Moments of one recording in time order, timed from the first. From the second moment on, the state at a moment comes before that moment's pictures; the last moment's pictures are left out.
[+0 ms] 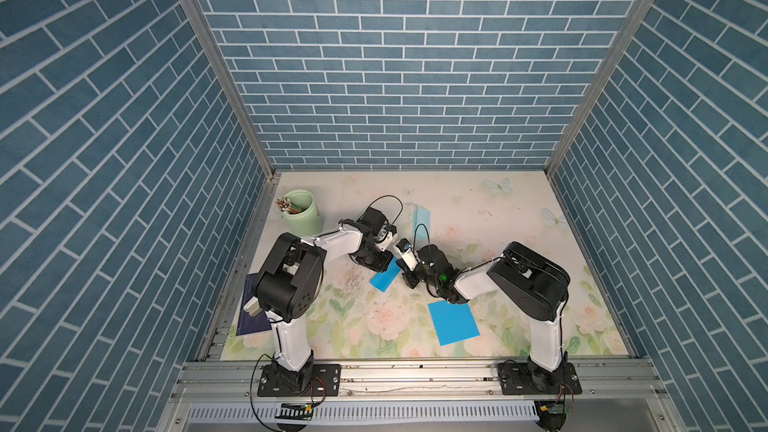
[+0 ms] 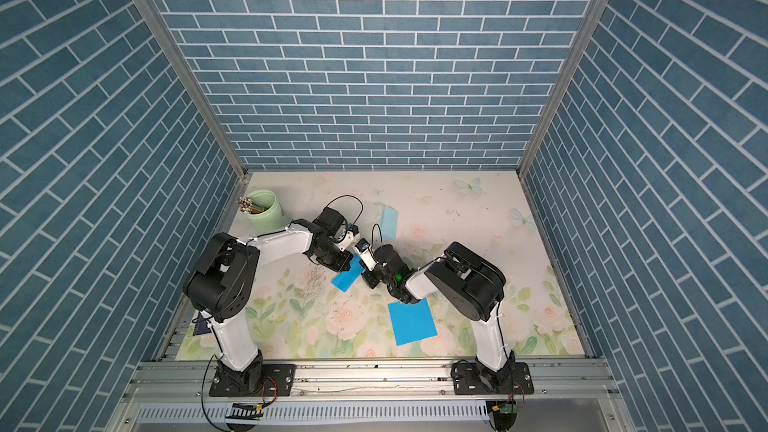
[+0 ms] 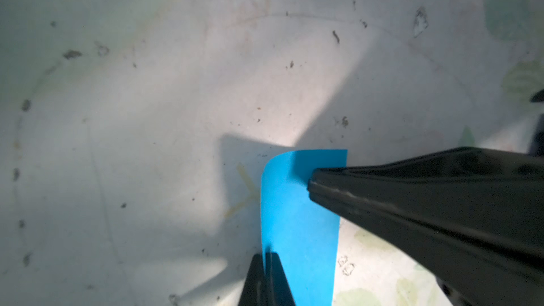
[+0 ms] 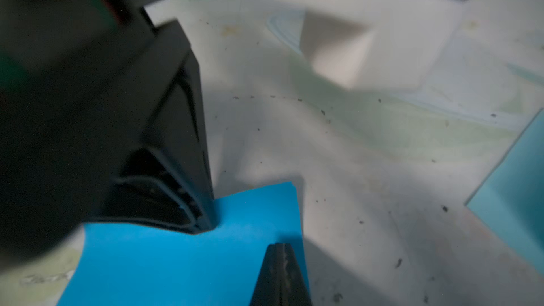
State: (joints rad) left arm -0.47 1.86 1.13 -0.61 0.29 0.03; right arm 0.90 1.99 0.79 0.67 -0.06 0.00
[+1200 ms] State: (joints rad) left arm -0.37 1.77 1.13 -0.61 0.30 0.00; right arm 0.78 1.55 0.67 0.55 -0.01 0.01
